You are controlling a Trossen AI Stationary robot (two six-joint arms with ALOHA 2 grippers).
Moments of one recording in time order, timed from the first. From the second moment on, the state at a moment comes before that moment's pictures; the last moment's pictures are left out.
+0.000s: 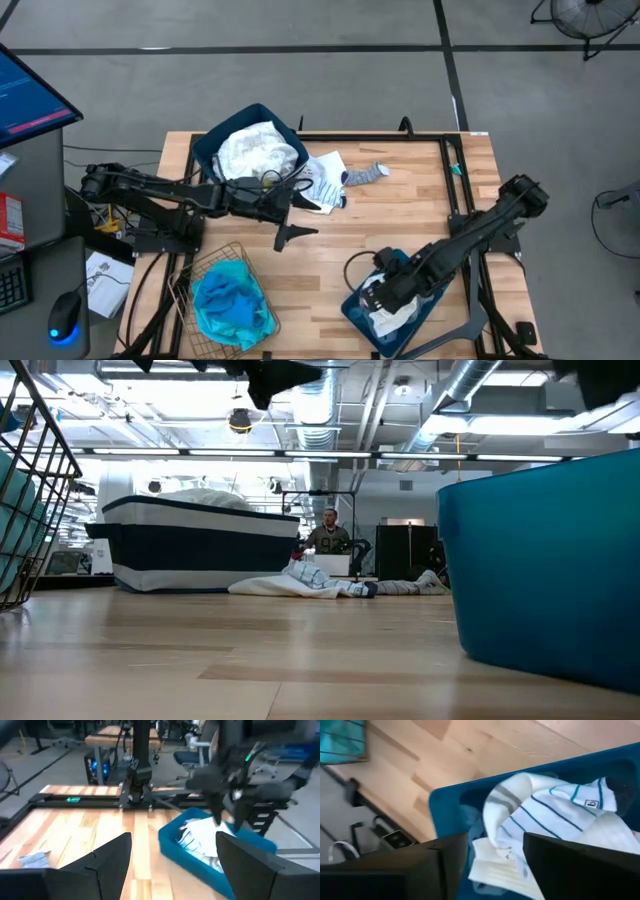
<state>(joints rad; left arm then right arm) -0.06 1.29 0.83 0.27 0.03 -0.06 0.62 1.63 1.35 -0.94 0.16 1.62</state>
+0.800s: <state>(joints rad) 0.17 1.88 1.18 -0.07 -0.06 0.07 0.68 1.56 1.35 -0.86 0.23 1.65</state>
